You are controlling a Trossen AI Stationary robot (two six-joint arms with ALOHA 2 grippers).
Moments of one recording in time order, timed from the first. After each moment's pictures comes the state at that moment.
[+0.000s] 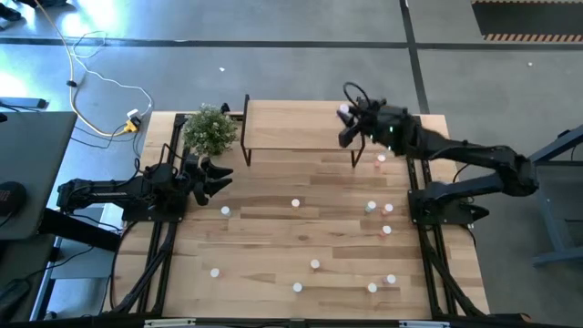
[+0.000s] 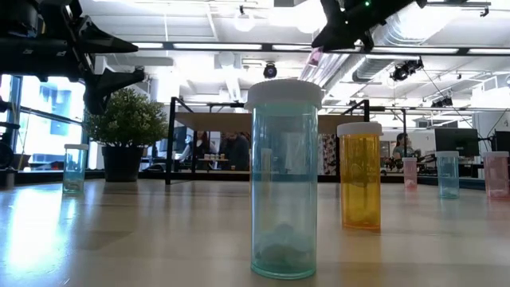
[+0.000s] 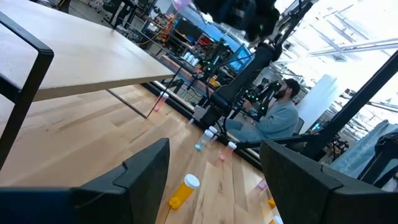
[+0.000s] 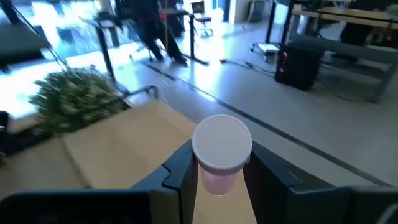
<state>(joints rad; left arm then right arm) 0.22 0.16 0.01 0.18 -0.09 -0.60 -0.38 1.13 0.98 -0.11 0.39 0.08</state>
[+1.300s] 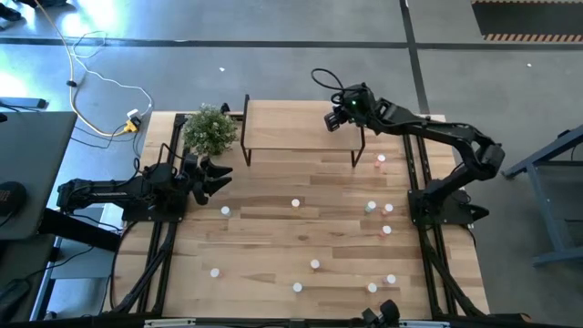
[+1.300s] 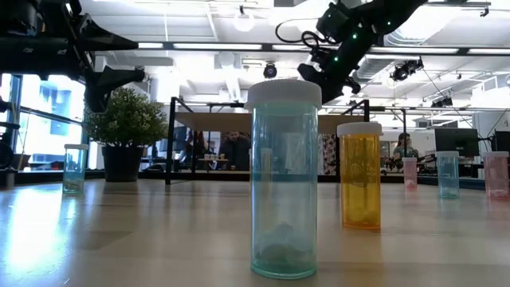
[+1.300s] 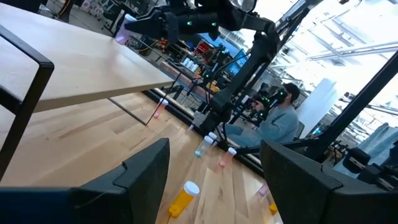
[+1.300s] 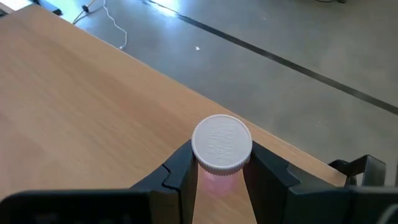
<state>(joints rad) 0.22 0.16 0.01 0.21 -0.10 -0.58 -0.60 1.49 1.13 -0.28 0.30 0.20</state>
